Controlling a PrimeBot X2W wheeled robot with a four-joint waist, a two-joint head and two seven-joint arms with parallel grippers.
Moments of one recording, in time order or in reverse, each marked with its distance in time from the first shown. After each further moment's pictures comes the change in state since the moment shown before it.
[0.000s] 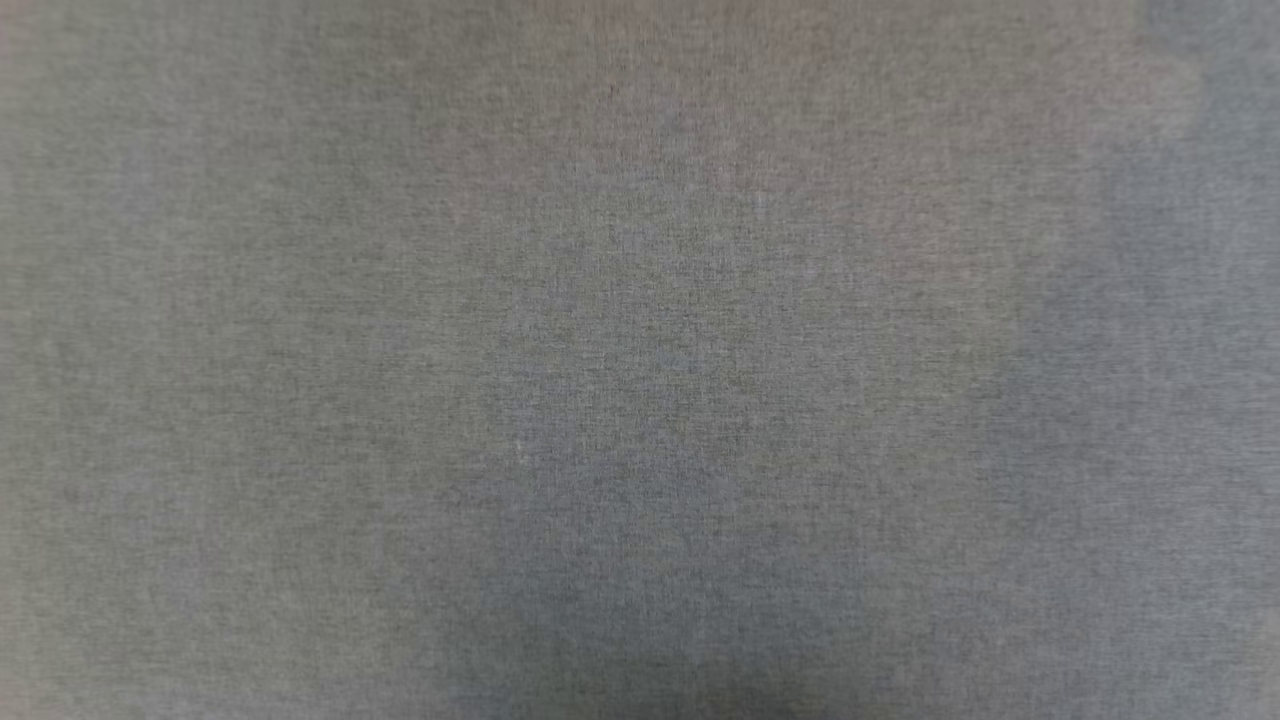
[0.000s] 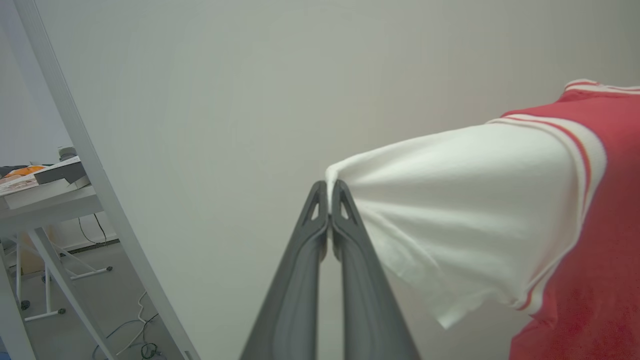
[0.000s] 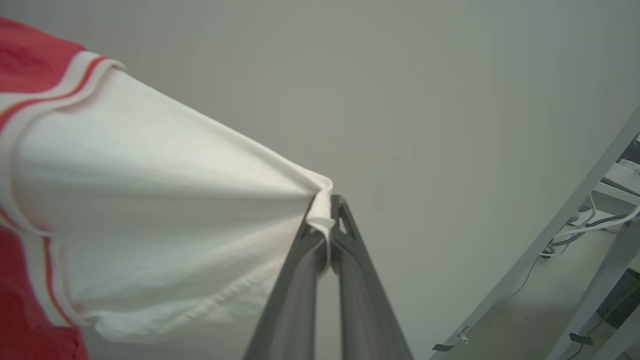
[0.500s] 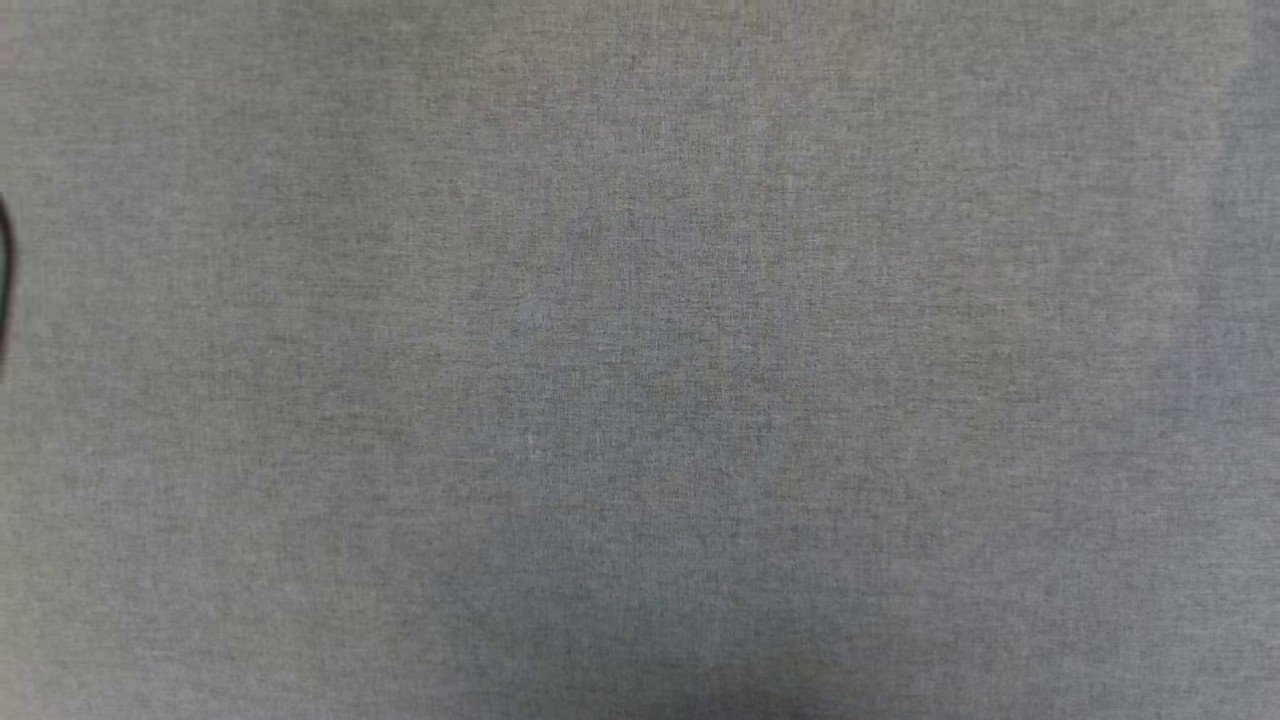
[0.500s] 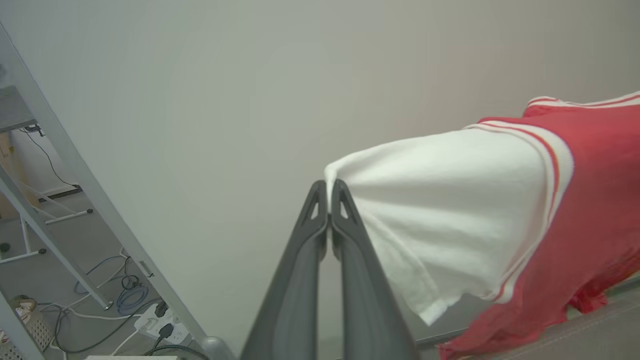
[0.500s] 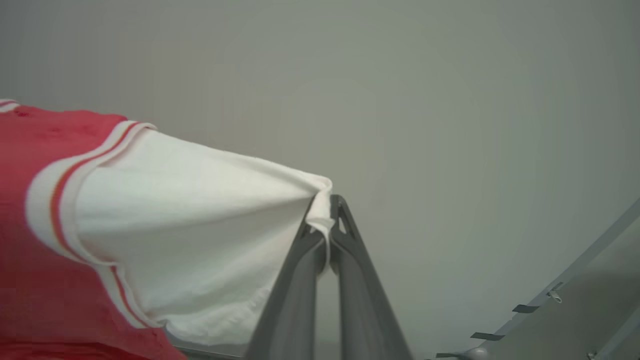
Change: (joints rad) left arm 0.055 -0.103 -0.122 0.262 -0.008 -0.026 -0.213; right arm -0.004 0.103 -0.033 0.270 -0.055 0.000 -0.226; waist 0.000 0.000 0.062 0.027
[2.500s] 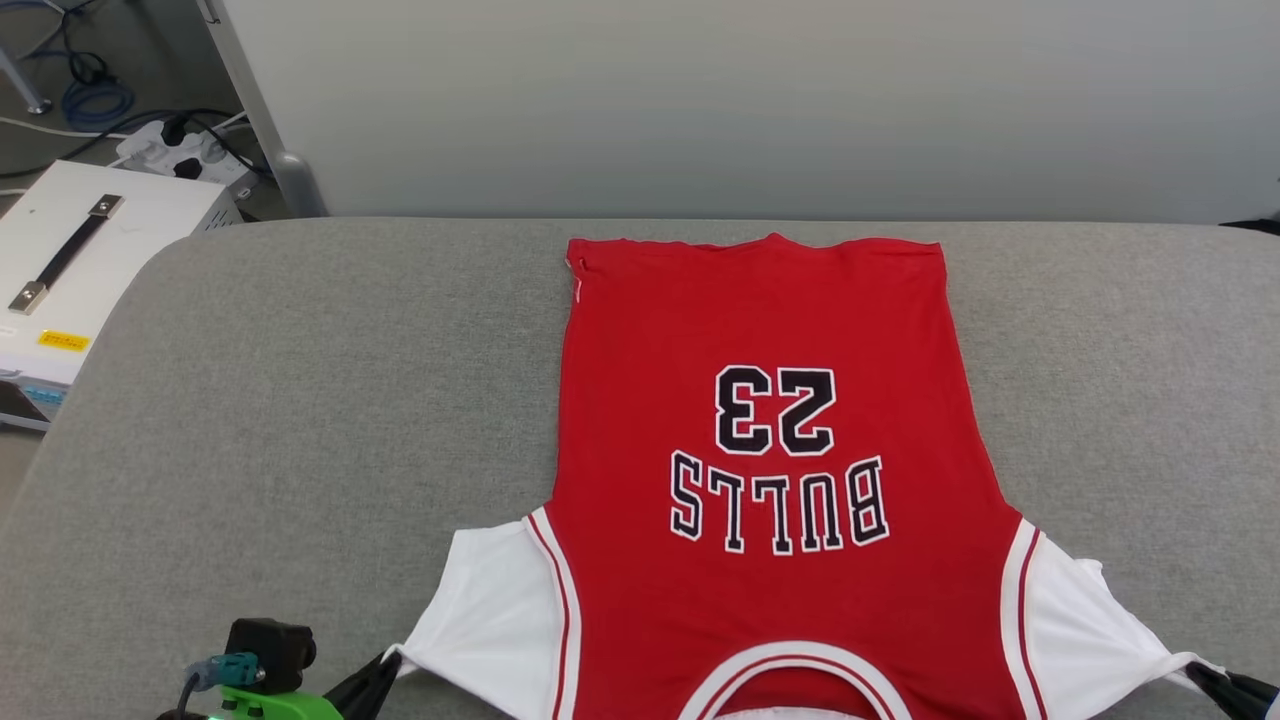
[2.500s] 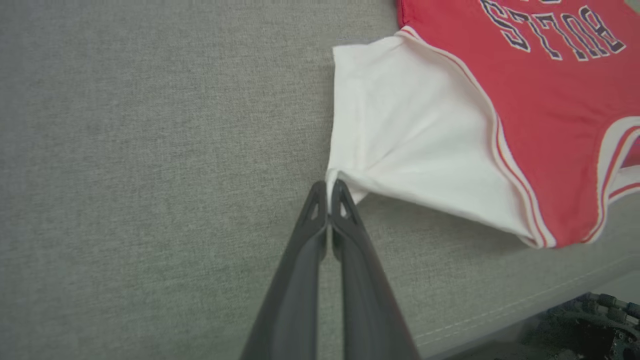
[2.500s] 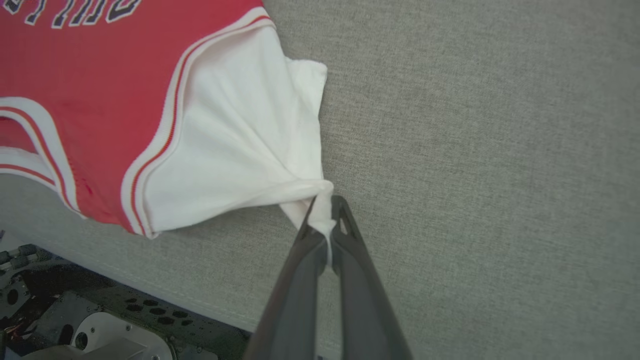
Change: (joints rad) left arm 1.464 0.202 -0.310 -0.496 -0.391 0.158 0.040; right arm 1.687 -0.410 0.412 -0.686 0.849 0.000 0.225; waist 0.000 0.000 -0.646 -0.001
